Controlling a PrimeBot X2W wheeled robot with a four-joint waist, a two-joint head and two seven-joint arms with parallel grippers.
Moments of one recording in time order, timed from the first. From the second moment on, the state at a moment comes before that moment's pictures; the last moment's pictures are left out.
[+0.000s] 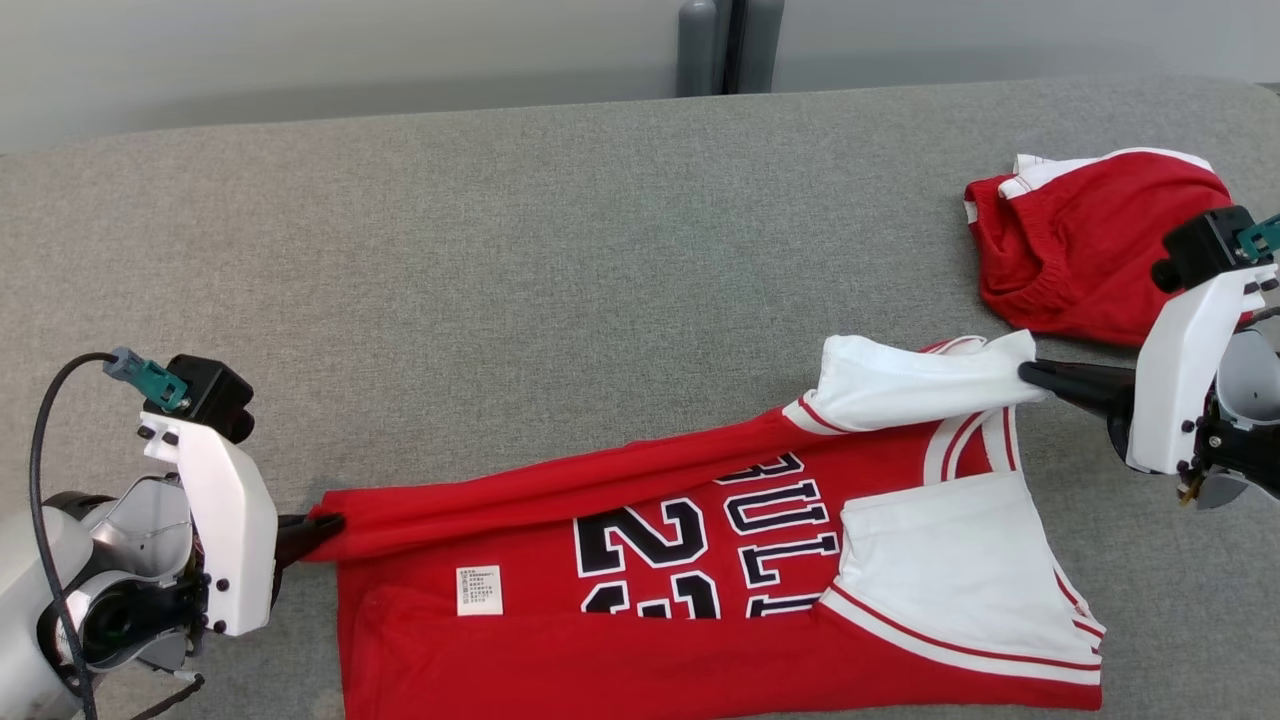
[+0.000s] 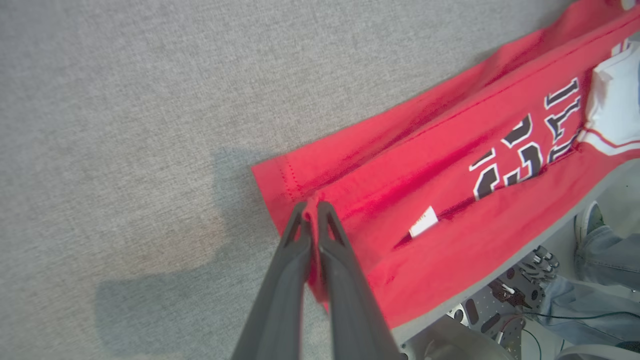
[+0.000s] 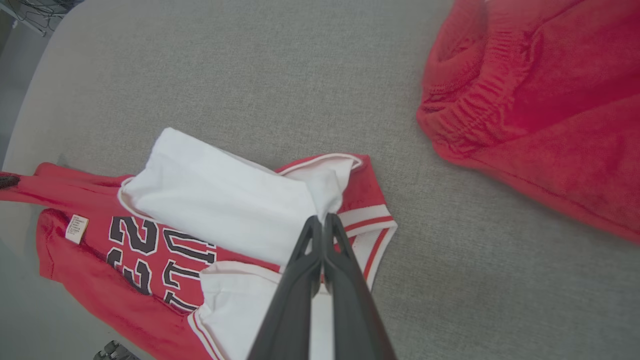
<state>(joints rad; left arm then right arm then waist) -0.61 0.84 -0.92 0.11 -1.32 0.03 0.62 -0.95 -0.76 1.17 0.43 1.47 0.13 0.40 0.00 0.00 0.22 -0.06</state>
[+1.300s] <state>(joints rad) -0.67 0.80 -0.97 0.23 -1.32 -0.03 0.74 -0.76 -1.04 1.14 0.06 1.60 0.13 0.44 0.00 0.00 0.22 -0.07</state>
